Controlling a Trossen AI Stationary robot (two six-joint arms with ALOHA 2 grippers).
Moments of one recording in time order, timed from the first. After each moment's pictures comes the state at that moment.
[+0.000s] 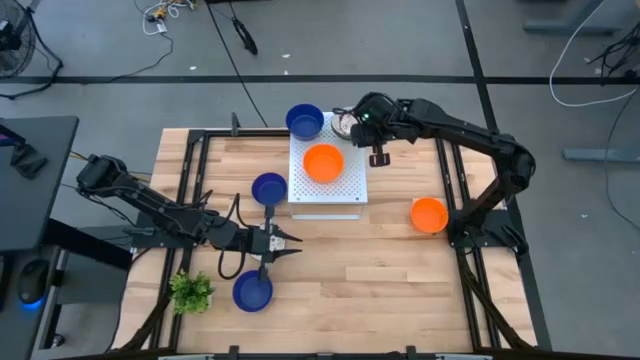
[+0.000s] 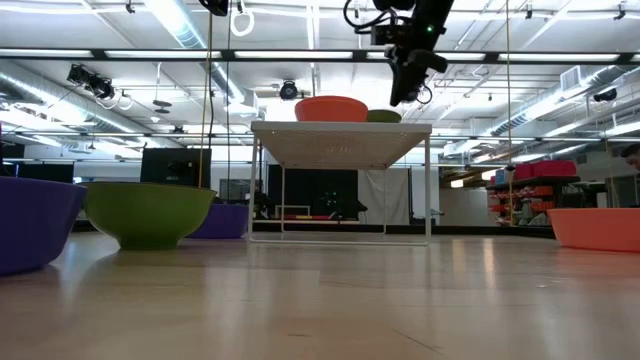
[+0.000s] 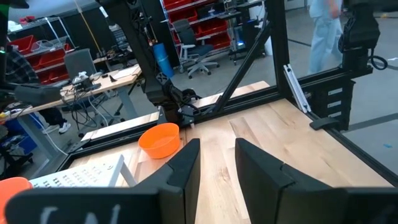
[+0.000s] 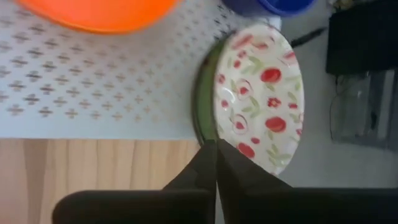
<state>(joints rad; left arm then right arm) -0.42 1.24 0.65 0.53 -0.38 0.22 -0.42 1.63 1.67 -1.07 0.27 -0.68</state>
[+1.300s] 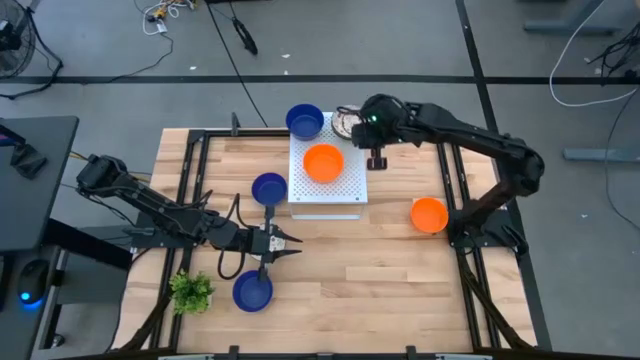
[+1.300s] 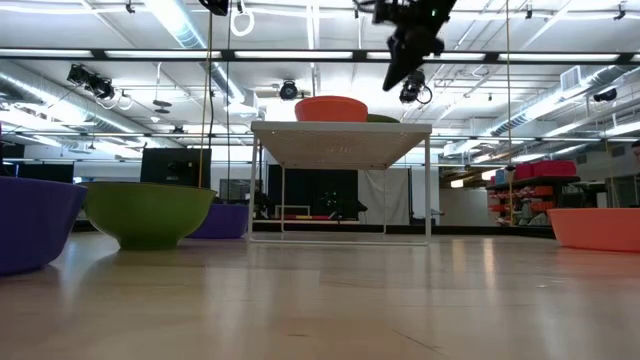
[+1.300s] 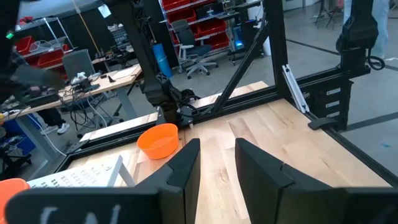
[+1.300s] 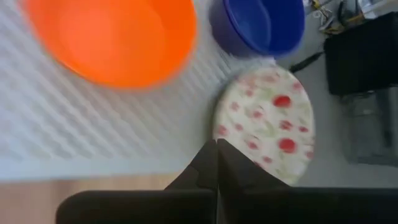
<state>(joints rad) -0.42 1.24 0.65 0.53 -0.37 0.22 -0.36 1.55 1.61 -0.97 0.19 -0.57</state>
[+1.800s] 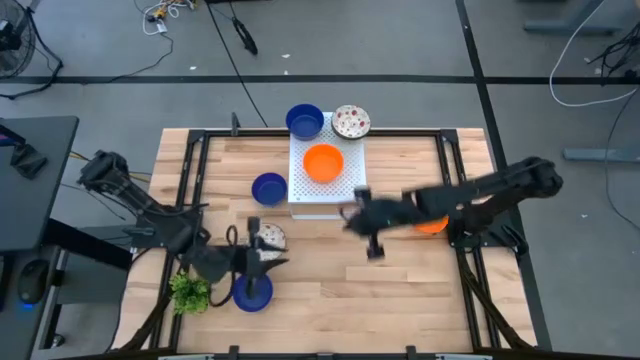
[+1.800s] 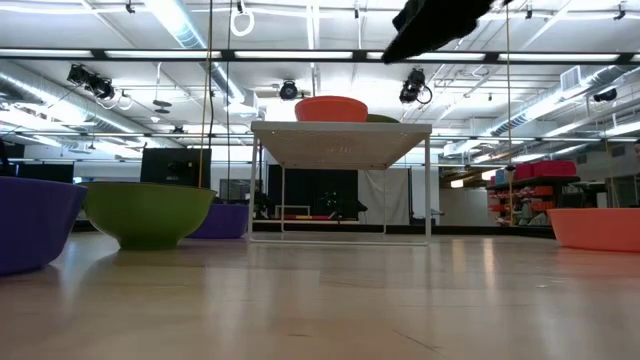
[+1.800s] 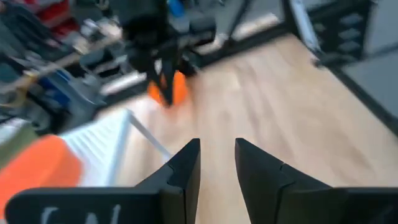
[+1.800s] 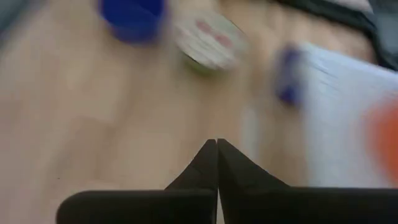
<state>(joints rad) -0.68 1.24 0.94 -0.15 -0.74 0.07 0.25 1.41 1.05 -0.35 0.15 -0.13</state>
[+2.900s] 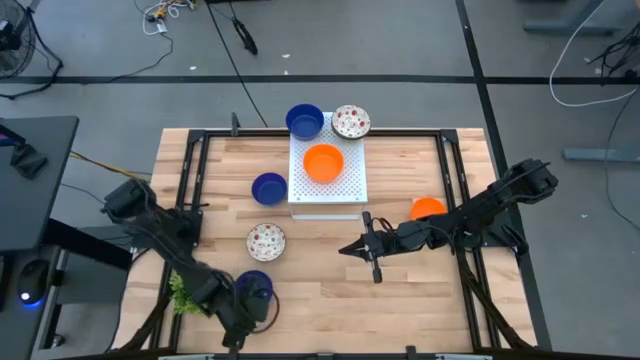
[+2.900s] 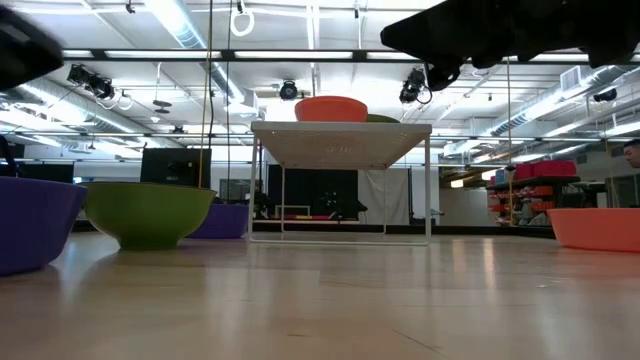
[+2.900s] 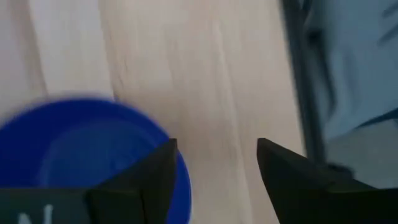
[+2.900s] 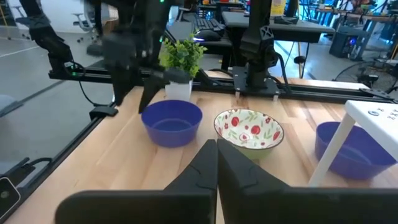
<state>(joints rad) -0.83 1.68 1.08 -0.52 -0.11 -0.65 0.37 1.47 0.56 0.74 0.23 0.00</state>
